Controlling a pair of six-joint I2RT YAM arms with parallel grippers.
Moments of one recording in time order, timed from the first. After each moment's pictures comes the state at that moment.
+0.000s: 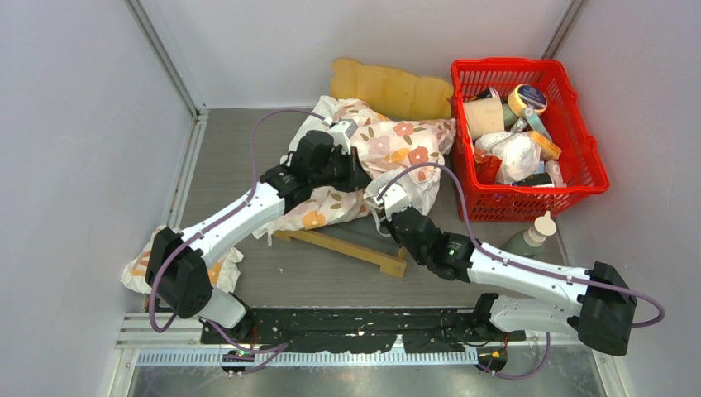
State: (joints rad) left arm -0.67 1.49 1.23 -0.22 0.26 -0.51; right arm 1.01 1.10 0.71 -0.12 0.58 0.00
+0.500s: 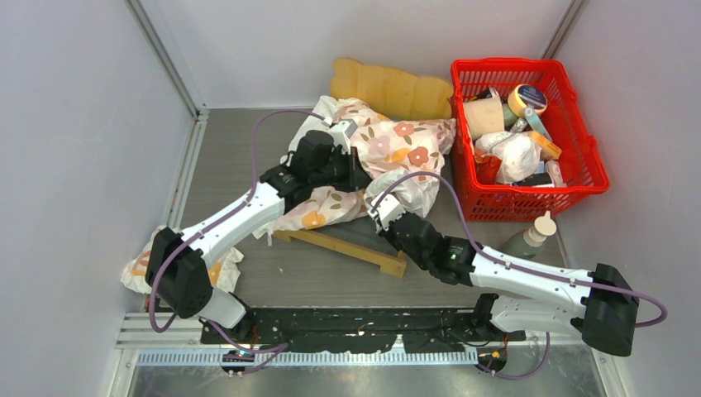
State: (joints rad) left arm -0.67 1.49 1.23 -0.22 0.26 -0.52; right arm 1.04 1.07 0.65 -0.08 0.49 -0.12
